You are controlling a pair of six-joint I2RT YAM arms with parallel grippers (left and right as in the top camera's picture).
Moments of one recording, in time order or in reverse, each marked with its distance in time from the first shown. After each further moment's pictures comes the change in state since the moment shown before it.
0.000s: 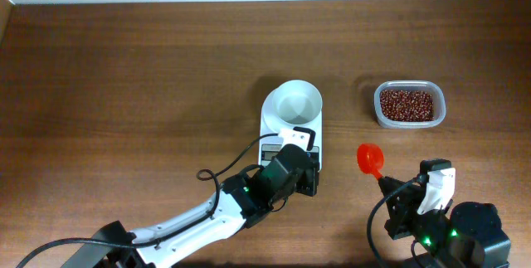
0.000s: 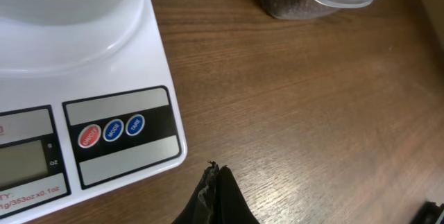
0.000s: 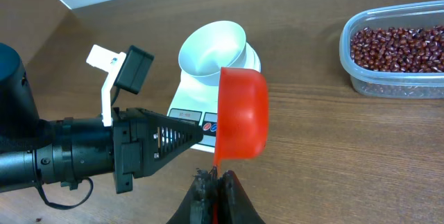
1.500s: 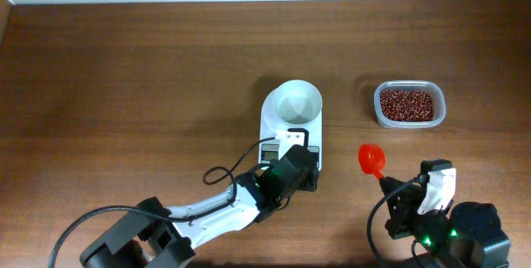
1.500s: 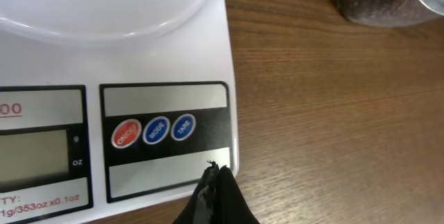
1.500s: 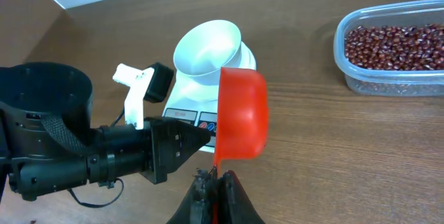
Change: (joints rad) left arm 0.000 0.161 0.000 0.068 -0.097 -0.117; right arm 0.000 0.000 0.000 -0.007 0.017 0.001
